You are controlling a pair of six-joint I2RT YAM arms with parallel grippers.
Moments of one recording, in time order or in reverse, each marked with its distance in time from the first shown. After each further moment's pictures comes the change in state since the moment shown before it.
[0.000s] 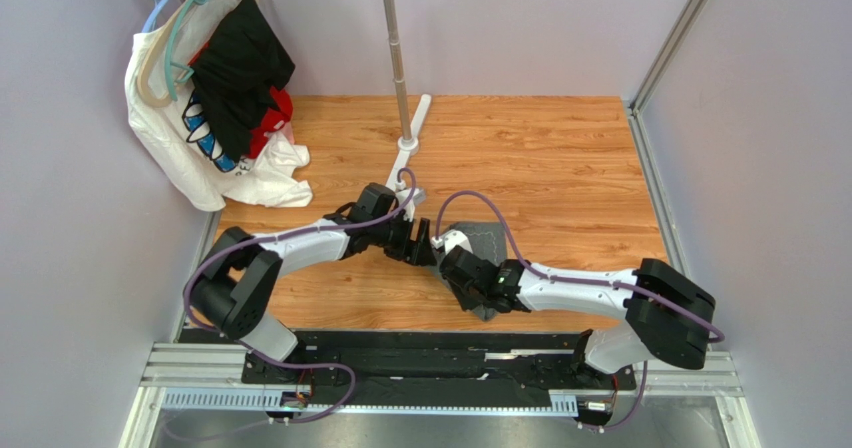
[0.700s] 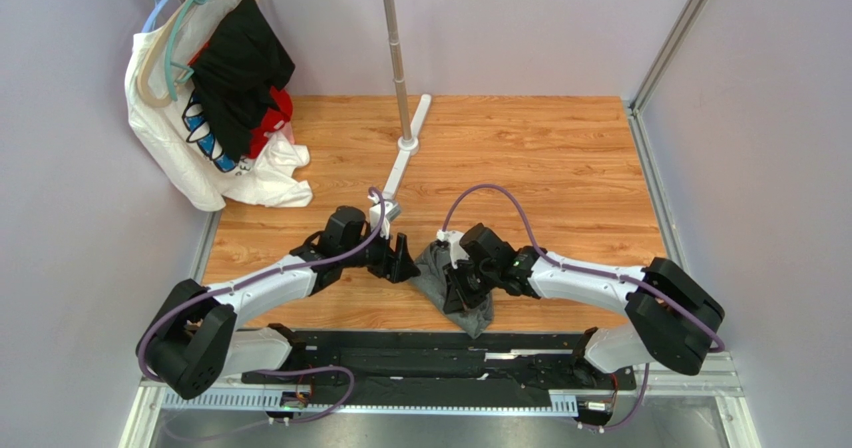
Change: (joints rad) left arm 0.023 -0.349 -0.293 0.135 -0.041 0.009; right arm -0.203 -0.036 -0.053 0.119 -0.638 -0.058
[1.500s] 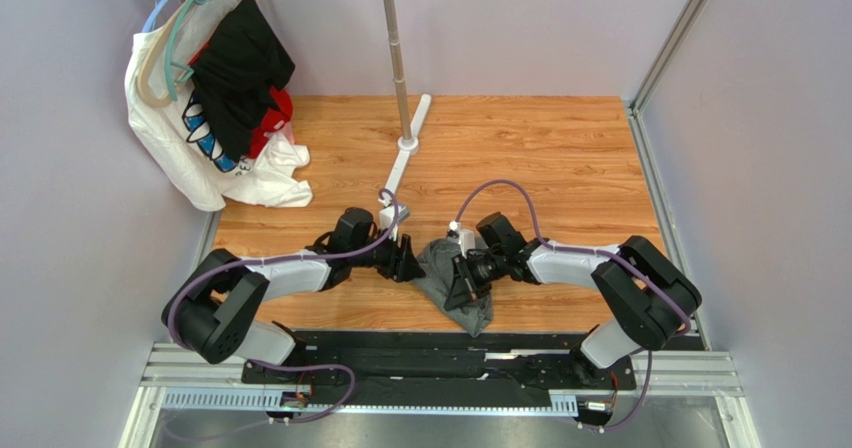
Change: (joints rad) left arm -0.001 0.180 -0.025 0.218 0.101 -0.020; right arm -0.205 0.149 -0.051 0.178 -0.366 -0.021
